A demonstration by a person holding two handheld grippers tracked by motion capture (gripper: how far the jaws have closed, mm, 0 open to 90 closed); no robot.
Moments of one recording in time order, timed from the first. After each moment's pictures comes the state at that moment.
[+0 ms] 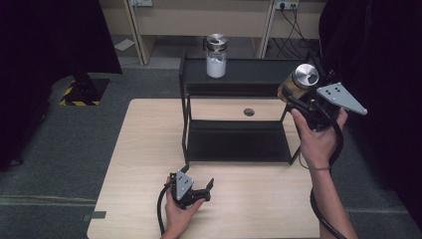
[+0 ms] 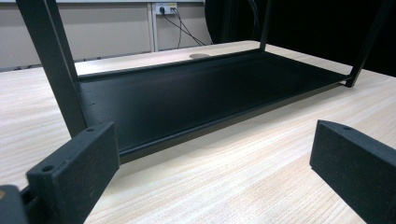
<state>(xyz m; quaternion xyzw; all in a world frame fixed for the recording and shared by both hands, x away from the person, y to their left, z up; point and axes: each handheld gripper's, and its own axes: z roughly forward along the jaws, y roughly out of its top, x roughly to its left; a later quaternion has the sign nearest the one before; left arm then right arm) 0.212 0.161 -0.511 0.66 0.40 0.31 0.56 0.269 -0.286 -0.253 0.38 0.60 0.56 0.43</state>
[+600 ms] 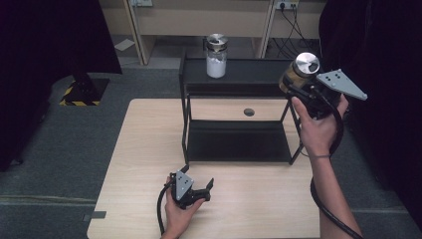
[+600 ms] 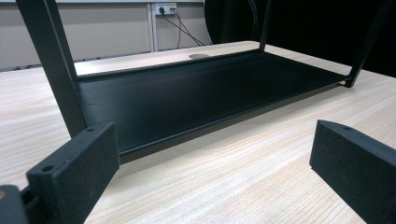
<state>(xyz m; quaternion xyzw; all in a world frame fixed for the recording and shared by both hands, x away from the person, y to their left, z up) 0.212 0.162 -0.511 0.66 0.40 0.30 0.56 0.289 -0.280 -0.232 0.39 0.60 0.54 0.44</state>
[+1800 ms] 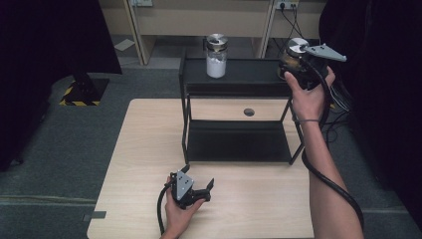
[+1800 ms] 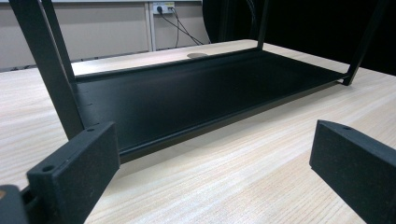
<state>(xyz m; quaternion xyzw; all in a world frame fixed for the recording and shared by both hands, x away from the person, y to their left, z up) 0.213 0.162 -0.510 0.66 0.40 0.30 0.56 0.369 -0.263 -0.197 0.46 0.63 0.47 0.42</state>
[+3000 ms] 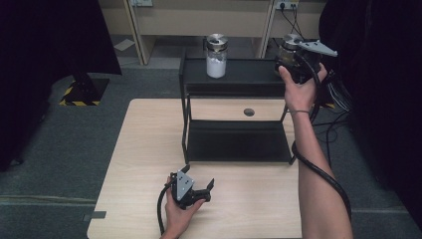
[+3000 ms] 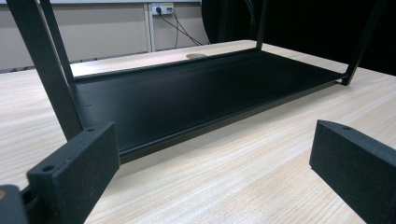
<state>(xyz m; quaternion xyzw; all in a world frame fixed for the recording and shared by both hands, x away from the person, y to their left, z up) 0.213 0.162 -0.511 0.66 0.39 0.30 0.56 0.390 -0.248 -0.200 0.49 0.61 0.47 0.41</state>
